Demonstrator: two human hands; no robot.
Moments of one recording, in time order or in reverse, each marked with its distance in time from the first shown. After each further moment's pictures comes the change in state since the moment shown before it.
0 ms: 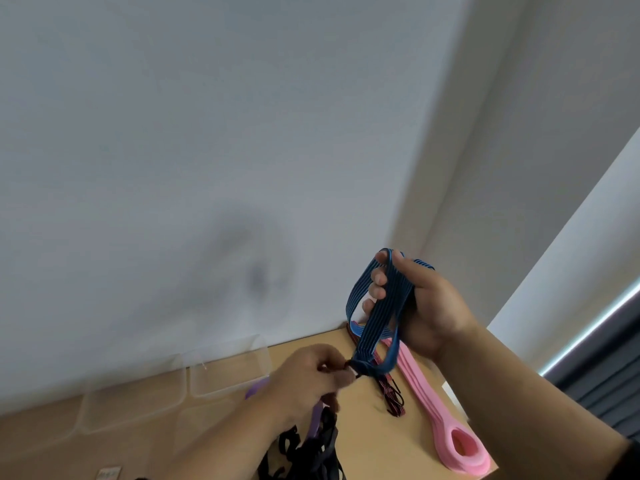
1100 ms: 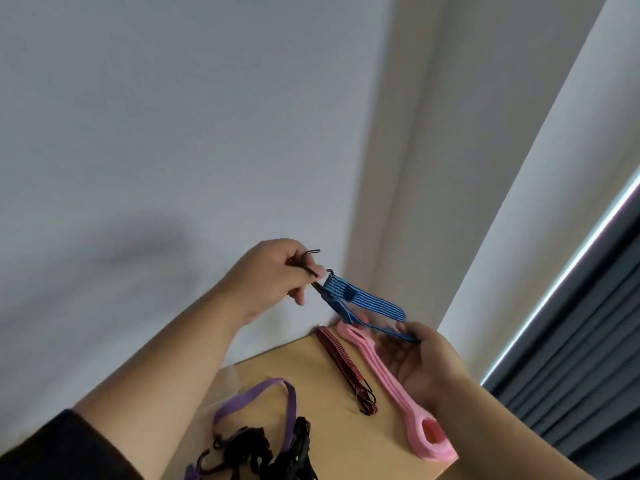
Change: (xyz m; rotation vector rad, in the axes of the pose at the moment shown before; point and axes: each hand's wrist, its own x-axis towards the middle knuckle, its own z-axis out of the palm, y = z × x) left_hand 0.024 0.161 -0.014 0.250 0.088 0.307; right_hand -0.037 0.017 -0.092 0.196 0.608 0.149
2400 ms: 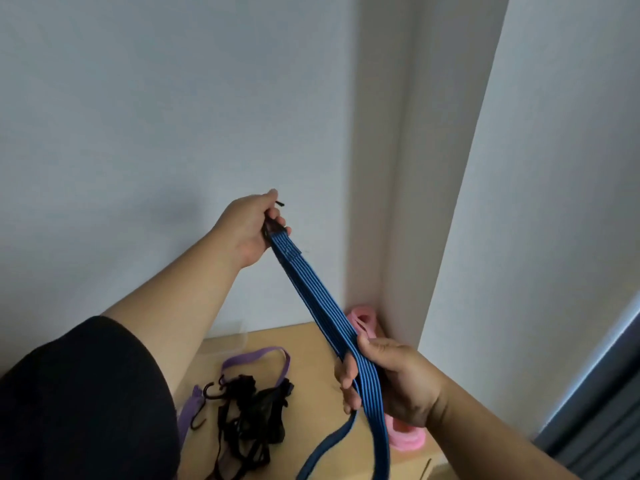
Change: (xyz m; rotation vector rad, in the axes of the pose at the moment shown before) left_hand -0.003 0.086 0.095 -0.543 0.599 -0.173; right_hand -0.030 -0.053 -0.118 -0.493 -1.258 0.107
